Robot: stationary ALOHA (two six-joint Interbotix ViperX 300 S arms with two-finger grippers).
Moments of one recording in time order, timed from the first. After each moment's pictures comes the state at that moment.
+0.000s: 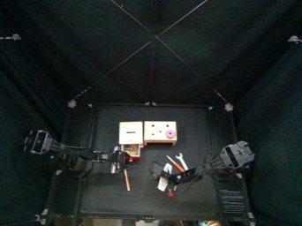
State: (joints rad) left arm -0.08 -0.32 1.15 -0.09 -0.42 0.15; right arm 0.34 0.10 0.55 -1.01 0.44 1.59
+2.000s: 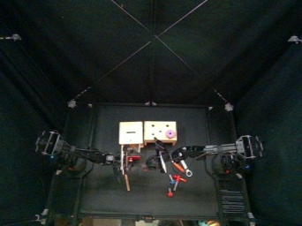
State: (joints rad) left arm -0.14 -0.11 0.96 -0.13 -1.01 0.76; right arm -0.04 -0.14 0.52 -1.01 -0.39 1.59
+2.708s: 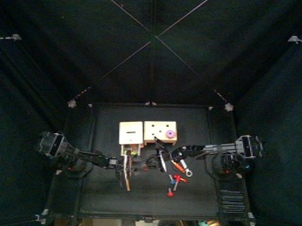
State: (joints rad) left arm -0.20 -0.07 0.92 -0.19 -1.02 0.75; right arm -0.04 -0.14 0.53 -1.00 -0.39 1.59
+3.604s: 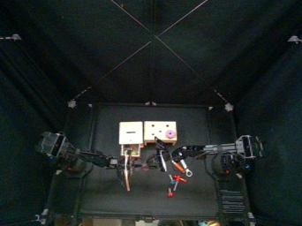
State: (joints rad) left arm -0.20 -0.06 0.92 -0.19 -1.03 0.76; right arm -0.04 -0.14 0.56 -1.01 -0.39 1.59
